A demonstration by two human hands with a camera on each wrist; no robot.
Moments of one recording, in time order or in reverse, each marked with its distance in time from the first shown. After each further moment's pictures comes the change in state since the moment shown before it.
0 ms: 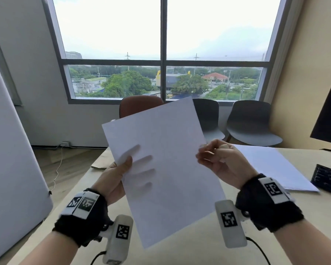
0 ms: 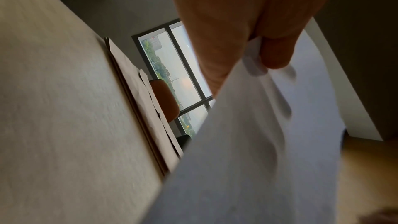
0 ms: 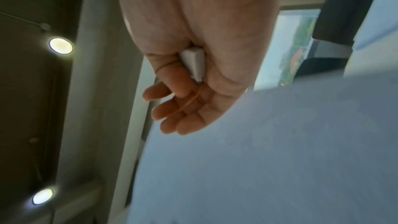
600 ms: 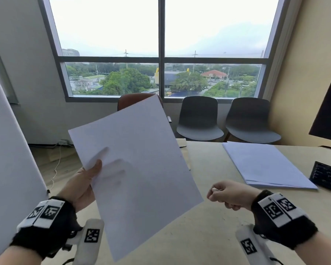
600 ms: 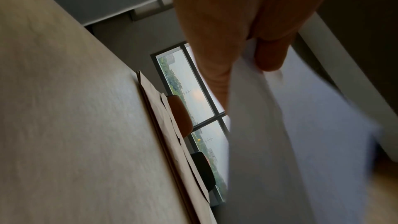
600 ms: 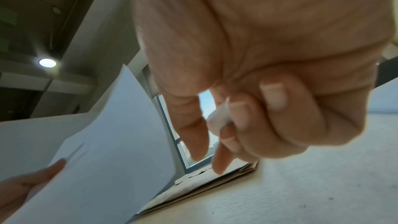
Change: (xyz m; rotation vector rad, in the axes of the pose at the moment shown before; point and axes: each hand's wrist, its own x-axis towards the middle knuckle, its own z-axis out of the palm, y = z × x) left_hand -0.016 0.019 -0.047 0.082 0.171 0.121; right_hand -0.021 0.036 -0.044 -1.183 -0.025 0.615
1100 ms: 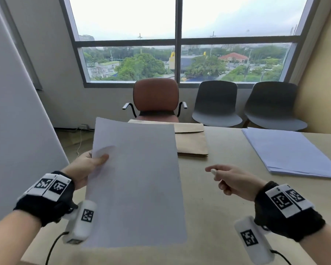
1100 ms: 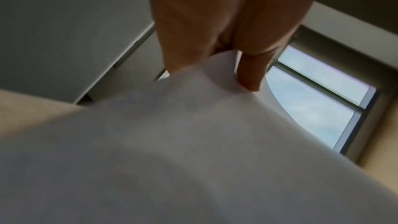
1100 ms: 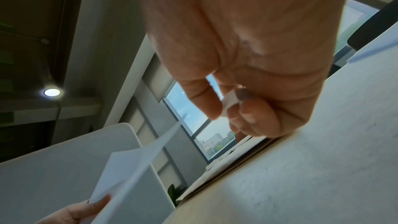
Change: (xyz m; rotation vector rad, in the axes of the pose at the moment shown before) left_hand -0.012 0.024 -0.044 0.520 0.299 -0.157; right_hand 0.008 -0.023 0.034 0.455 0.061 -0.081
